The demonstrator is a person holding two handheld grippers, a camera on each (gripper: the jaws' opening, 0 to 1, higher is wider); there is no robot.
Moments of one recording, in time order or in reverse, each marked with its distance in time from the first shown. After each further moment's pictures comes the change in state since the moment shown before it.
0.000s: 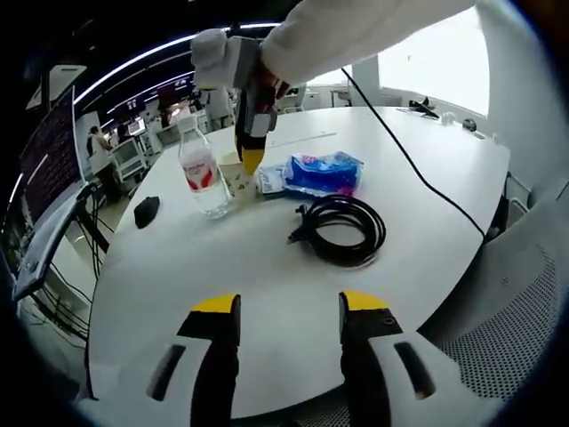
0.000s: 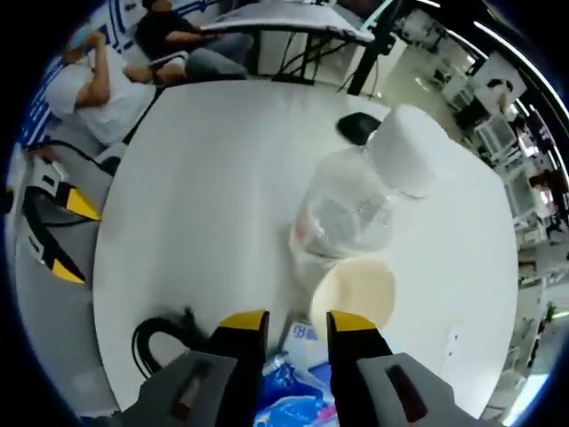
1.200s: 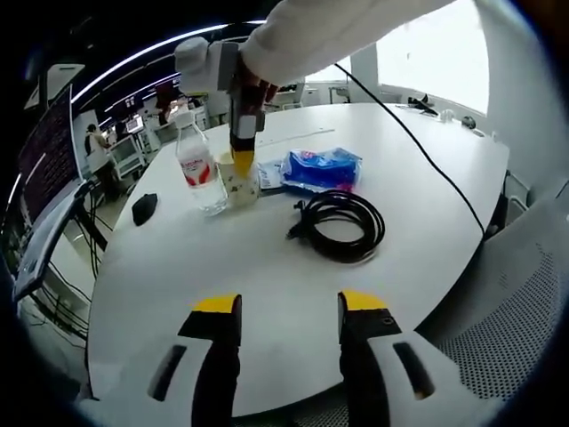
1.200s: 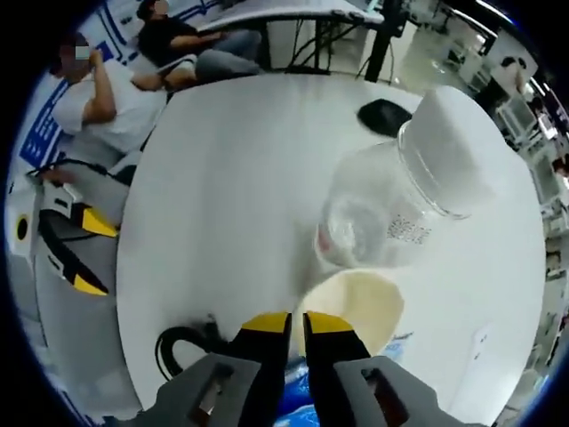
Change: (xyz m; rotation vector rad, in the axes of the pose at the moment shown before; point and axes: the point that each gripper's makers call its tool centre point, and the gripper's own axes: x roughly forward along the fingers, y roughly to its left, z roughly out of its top) left arm 0.001 0.000 -0.005 0.002 0.020 -0.007; right arm 0.007 0.018 0.008 0.034 0.033 0.149
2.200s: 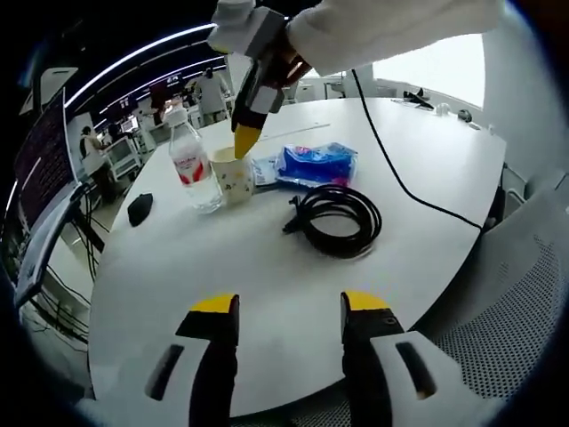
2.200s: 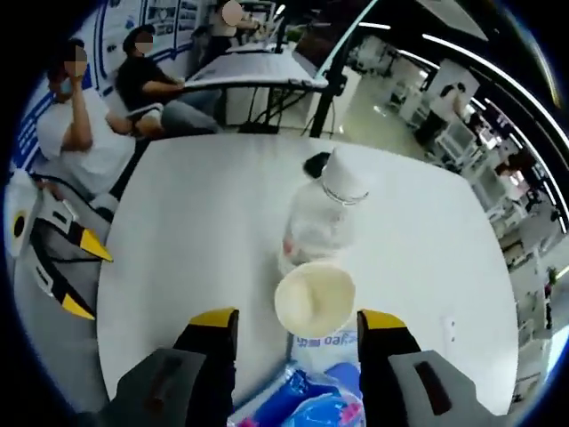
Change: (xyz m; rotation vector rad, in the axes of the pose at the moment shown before) left arm 0.001 -0.005 -0.002 0.024 0.017 -0.014; right arm -0.053 -0.005 -0.010 0.160 -0.333 -0.268
